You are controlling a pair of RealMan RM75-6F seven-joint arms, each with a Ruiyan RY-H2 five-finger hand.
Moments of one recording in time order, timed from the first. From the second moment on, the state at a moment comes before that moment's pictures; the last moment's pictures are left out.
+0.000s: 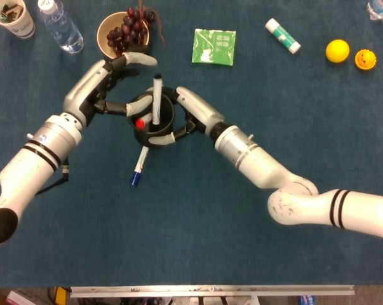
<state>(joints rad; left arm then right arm) -0.61 -1.15 -0.43 -1.82 1.09 0.61 -0.82 0.97 -1.93 0.41 -1.19 -1.11 0.63 0.52</state>
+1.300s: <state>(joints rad) -0.60 -1.18 -0.17 -1.79 1.09 0.77 -0.13 0.72 -1.38 0.34 -1.50 -1.24 0.75 0.61</state>
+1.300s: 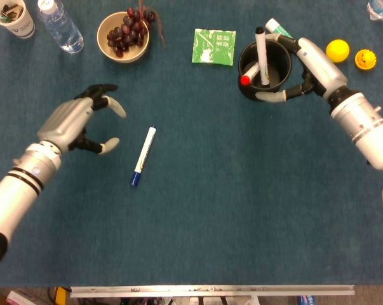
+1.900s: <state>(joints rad) -0.68 -1.53 -0.09 -1.67 0.92 0.96 0.32 0.70 -1.35 0.31 -1.51 -1.26 0.78 0.65</state>
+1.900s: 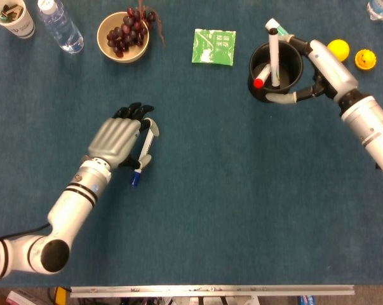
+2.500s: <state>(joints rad) -0.70 -1.61 -0.10 -1.60 0.83 0.97 0.38 0.70 -1.34 0.30 -1.51 -1.27 0.79 0.67</state>
